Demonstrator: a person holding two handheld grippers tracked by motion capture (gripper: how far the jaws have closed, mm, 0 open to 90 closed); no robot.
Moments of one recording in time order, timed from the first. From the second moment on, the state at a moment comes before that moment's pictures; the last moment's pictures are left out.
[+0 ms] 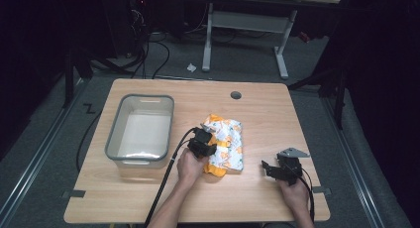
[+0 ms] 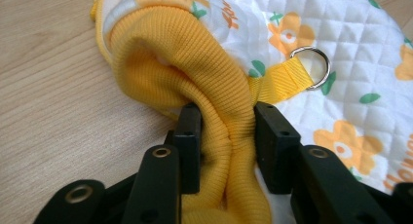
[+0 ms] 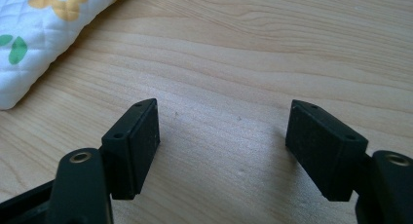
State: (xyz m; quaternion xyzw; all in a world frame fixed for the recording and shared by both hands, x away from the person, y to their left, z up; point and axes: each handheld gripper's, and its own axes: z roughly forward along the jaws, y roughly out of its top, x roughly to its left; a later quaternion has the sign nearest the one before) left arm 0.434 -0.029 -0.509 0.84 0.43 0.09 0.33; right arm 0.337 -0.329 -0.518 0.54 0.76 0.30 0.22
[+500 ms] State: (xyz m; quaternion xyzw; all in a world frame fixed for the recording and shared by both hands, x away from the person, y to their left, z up) left arm 0.429 -0.026 -0.499 0.83 0.42 0.07 0.35; right arm 0.337 -0.329 -0.518 0.53 0.76 0.30 0.22
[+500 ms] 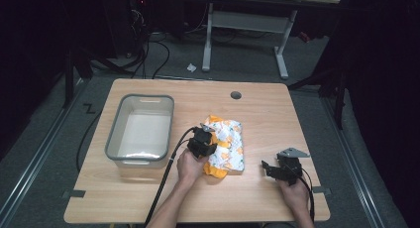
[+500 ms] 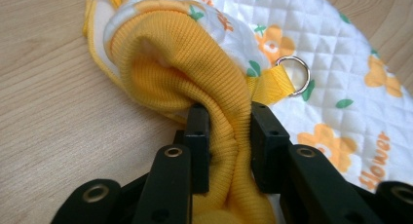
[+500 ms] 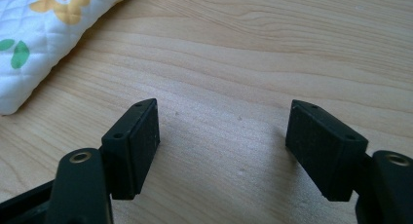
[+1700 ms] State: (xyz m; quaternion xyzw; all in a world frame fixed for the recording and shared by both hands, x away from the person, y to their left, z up) left arm 0.402 -0.005 -0.450 0.81 0.39 0.07 0.44; right arm 0.337 -0.329 -0.518 0.53 0.76 0.30 0.22
